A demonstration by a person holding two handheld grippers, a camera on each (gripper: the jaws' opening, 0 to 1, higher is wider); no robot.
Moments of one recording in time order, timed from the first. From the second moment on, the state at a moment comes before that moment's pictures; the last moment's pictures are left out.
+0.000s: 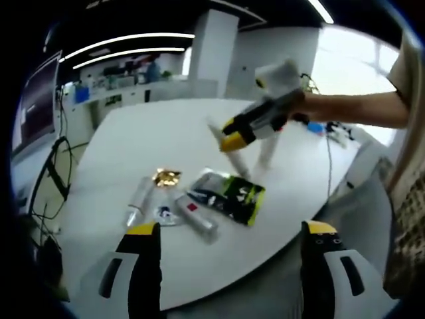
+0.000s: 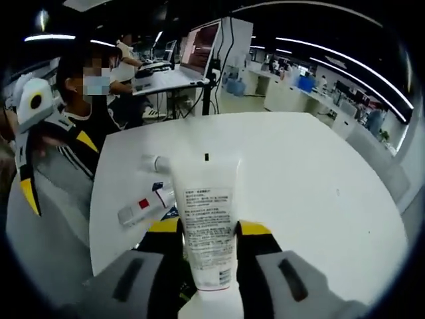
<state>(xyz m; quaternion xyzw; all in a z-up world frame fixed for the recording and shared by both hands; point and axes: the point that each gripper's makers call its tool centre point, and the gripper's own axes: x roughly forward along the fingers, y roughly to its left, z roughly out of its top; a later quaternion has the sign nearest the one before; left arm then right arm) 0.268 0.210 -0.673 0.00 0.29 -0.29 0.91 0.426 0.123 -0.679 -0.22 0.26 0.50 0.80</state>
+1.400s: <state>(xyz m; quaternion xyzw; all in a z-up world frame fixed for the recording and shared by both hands) 0.285 0.089 -0.671 0.03 0.27 -0.47 0.84 0.309 0.077 -0.660 -0.08 0.20 0.58 0.79</state>
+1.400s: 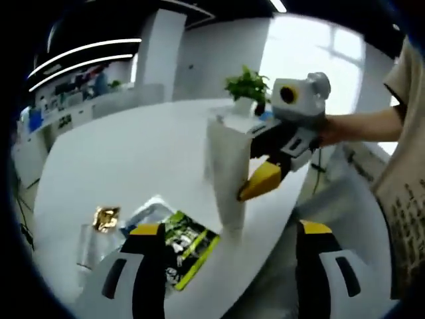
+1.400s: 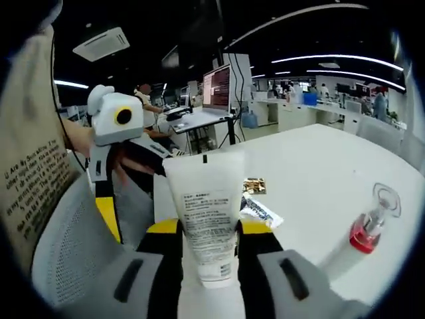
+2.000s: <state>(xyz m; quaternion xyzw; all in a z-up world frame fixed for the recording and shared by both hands) 0.285 0.022 -0.686 0.06 0.21 -0.55 0.81 0.288 0.063 -0.661 -0.07 0.20 0.63 0.75</state>
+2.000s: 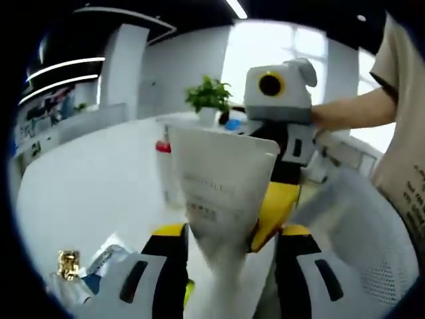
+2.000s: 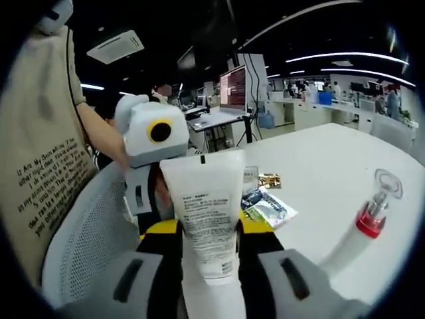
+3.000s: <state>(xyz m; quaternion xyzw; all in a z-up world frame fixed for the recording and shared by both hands) 0.290 0.022 -0.696 0.09 0.20 -0.42 0.88 0.275 0.045 -0.659 -0.02 0.27 0.45 0.85</state>
